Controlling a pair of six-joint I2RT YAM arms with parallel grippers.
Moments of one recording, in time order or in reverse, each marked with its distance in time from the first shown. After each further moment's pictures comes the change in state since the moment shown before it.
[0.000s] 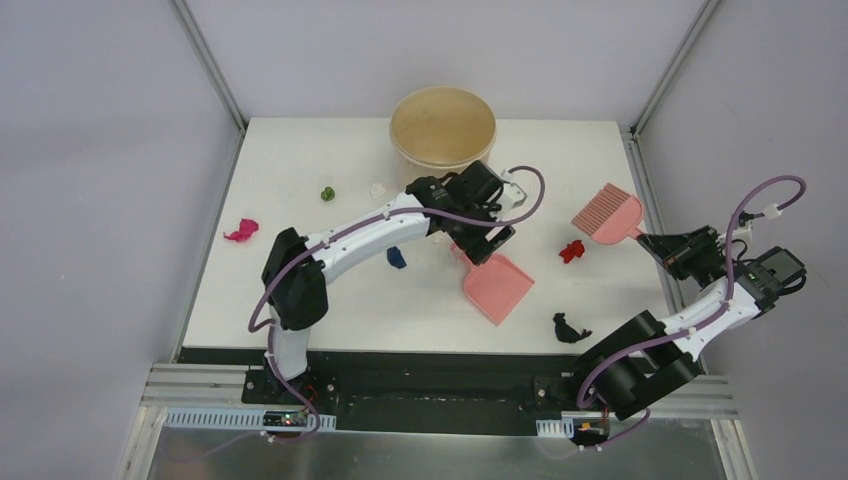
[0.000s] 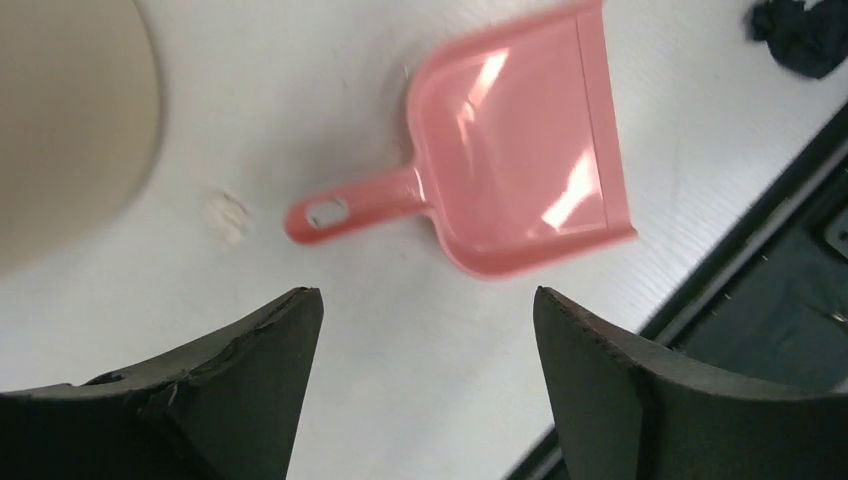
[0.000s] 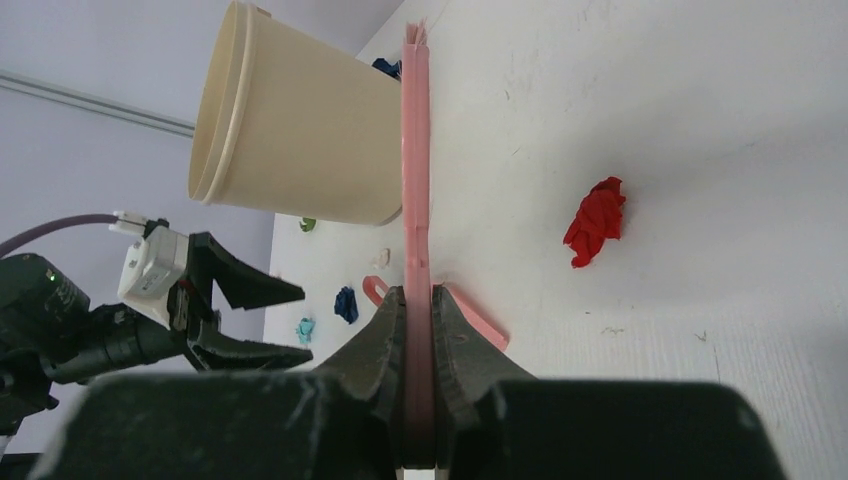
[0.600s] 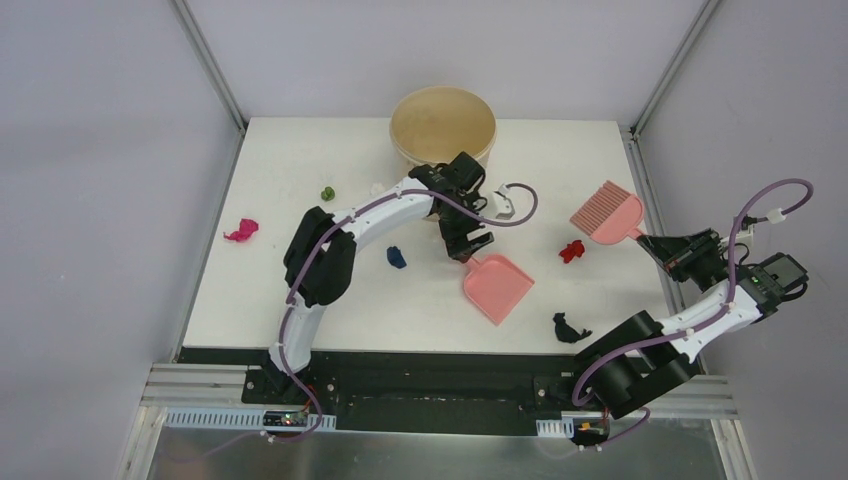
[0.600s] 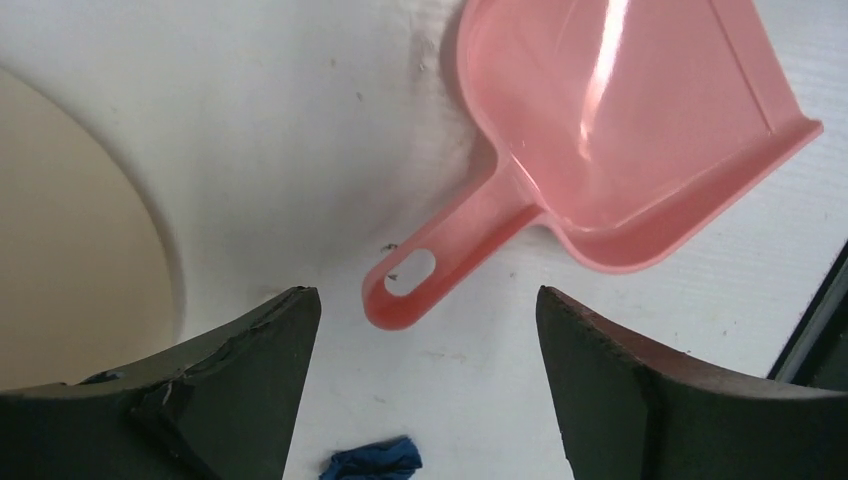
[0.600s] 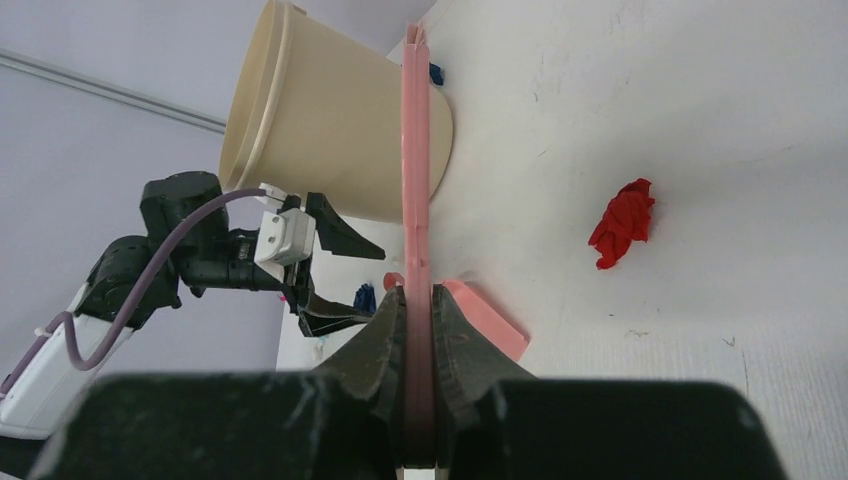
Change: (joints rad) left arm 0.150 0.238 0.126 -0.017 0.249 0.555; right arm -0.037 -0.006 0.001 -0.071 -0.072 -0.055
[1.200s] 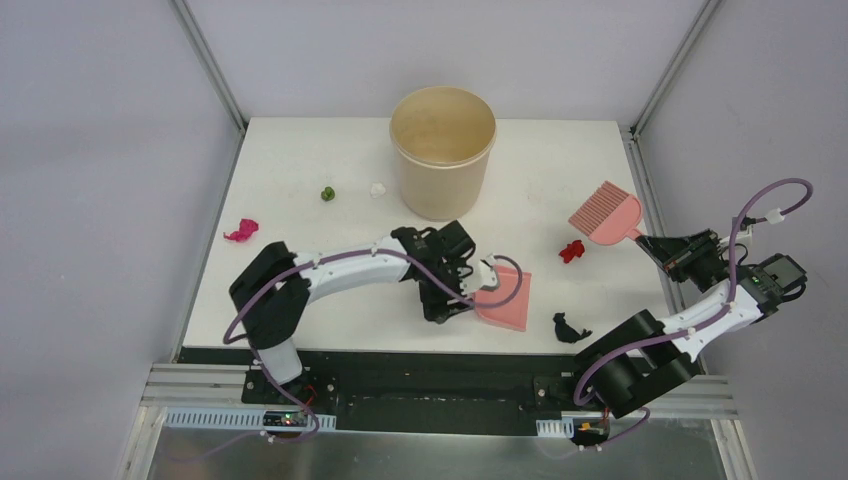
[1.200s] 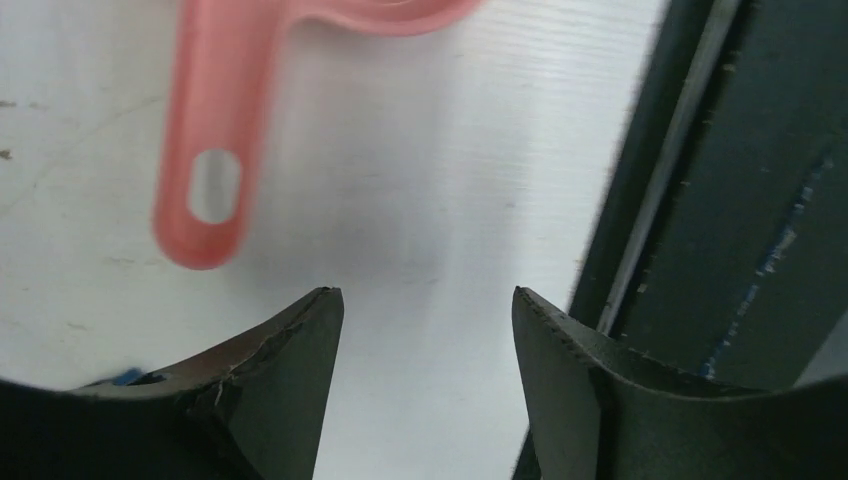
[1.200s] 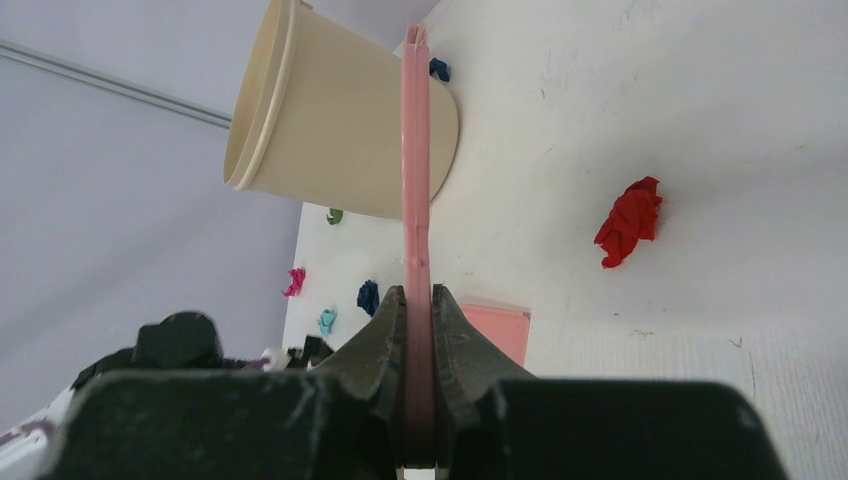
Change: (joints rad) left arm -0.141 -0.324 -0.565 0.105 -0.026 -0.108; right arm 0.000 0.003 0.001 -0.024 -0.016 -0.031
